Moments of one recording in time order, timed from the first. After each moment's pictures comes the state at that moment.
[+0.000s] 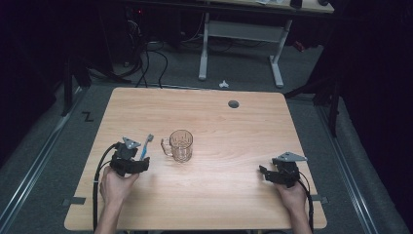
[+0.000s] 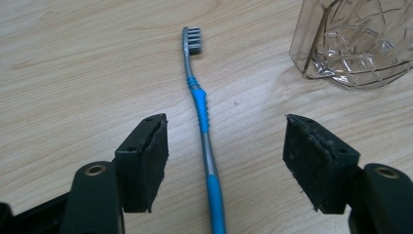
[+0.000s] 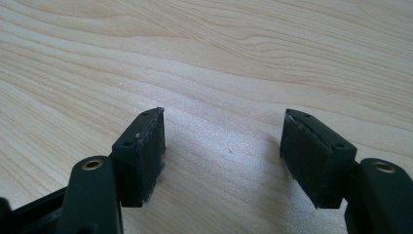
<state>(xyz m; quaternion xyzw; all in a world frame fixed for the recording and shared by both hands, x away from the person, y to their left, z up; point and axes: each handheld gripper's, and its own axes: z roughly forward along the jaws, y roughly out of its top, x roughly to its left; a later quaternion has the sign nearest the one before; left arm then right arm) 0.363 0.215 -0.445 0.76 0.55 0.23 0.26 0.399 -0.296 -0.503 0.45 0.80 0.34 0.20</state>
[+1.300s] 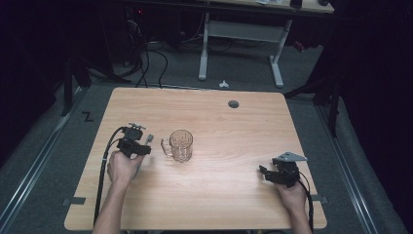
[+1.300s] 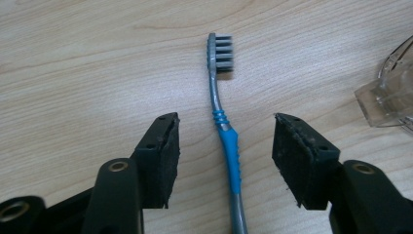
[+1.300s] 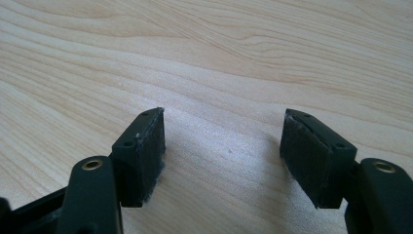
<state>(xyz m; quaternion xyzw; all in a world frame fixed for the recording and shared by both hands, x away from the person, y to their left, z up) 0.432 0.216 -0.453 0.76 0.59 0.18 0.19 0.399 -0.297 -0.503 0.45 0.80 0.34 0.20</state>
